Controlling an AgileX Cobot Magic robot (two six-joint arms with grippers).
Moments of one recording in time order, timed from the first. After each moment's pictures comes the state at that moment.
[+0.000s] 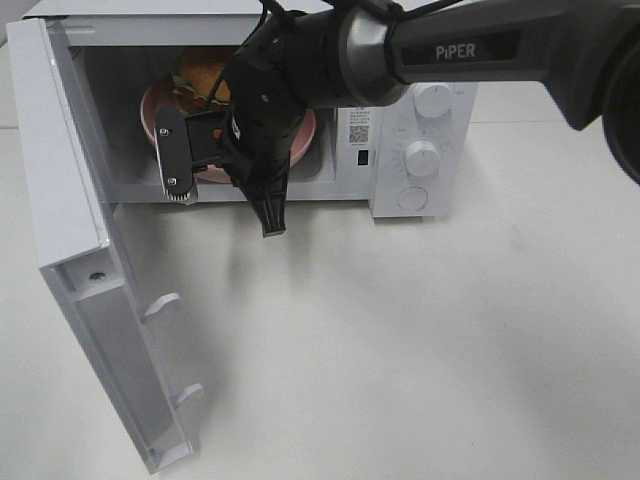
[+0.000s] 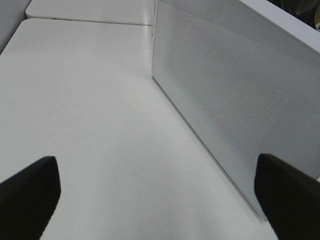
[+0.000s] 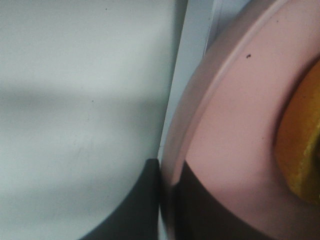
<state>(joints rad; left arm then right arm) 0.05 -0.01 -0.52 -0.16 1.08 0.05 0.75 2.28 -1.79 -0.38 0.54 -0.84</state>
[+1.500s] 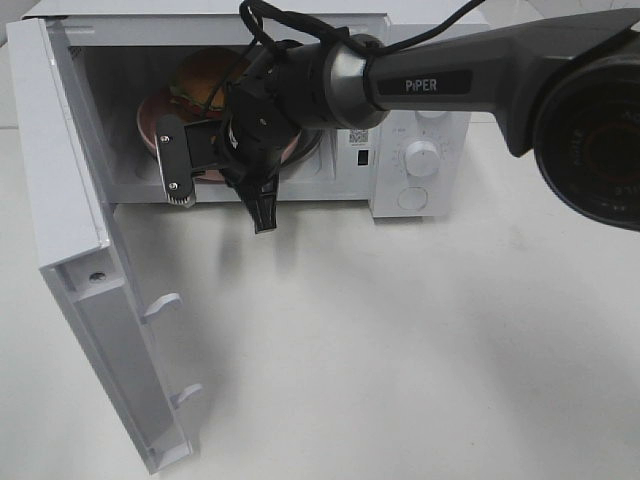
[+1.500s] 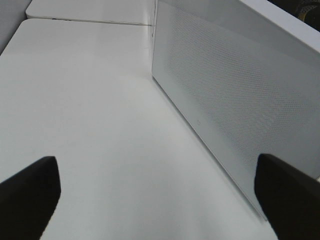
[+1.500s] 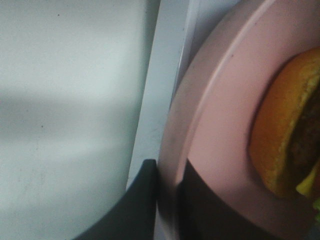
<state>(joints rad) 0.05 -0.01 -0.52 -0.16 1.08 0.05 0.72 2.38 -1.87 -0.42 0.43 -0.84</state>
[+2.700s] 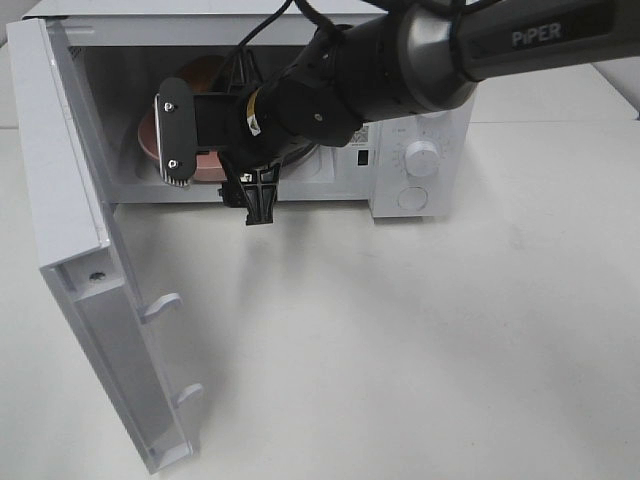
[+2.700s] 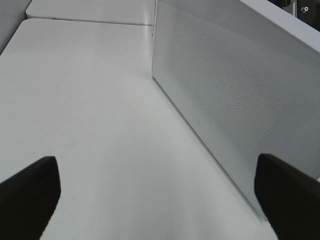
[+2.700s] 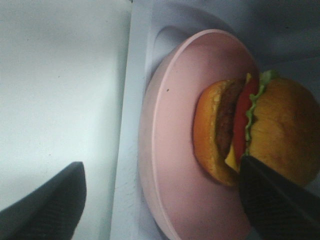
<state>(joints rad) 0.05 -0.01 -0.52 -0.16 1.08 0.05 0.72 2.12 -1.50 -0.43 0.10 -0.72</state>
